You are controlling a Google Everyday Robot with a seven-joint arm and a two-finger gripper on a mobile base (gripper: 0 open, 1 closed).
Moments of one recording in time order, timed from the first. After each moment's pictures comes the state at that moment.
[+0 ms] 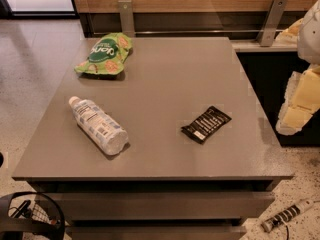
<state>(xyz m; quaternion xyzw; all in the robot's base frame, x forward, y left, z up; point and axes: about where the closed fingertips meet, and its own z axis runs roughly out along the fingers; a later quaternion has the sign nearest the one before) 0.438 -0.214 0.985 -0.60 0.78 -0.04 0.17</state>
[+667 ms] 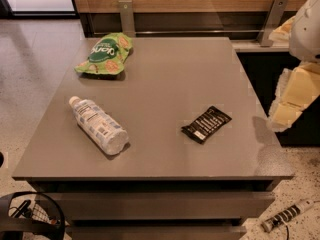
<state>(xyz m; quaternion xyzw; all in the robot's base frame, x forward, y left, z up) 0.443 -0.198 0.987 -0.60 0.78 -0.04 0.18</state>
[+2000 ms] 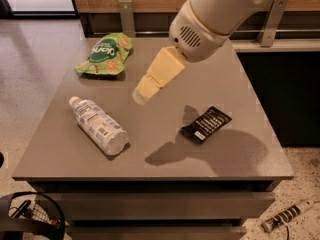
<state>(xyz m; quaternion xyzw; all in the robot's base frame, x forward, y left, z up) 0.495 -0.017 0.964 -0.46 0.85 0.13 0.22</state>
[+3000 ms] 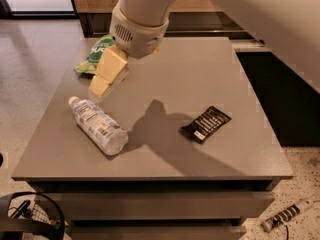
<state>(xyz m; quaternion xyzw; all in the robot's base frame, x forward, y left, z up) 0.516 0.067 0.944 -0.47 0.87 0.10 0.14</state>
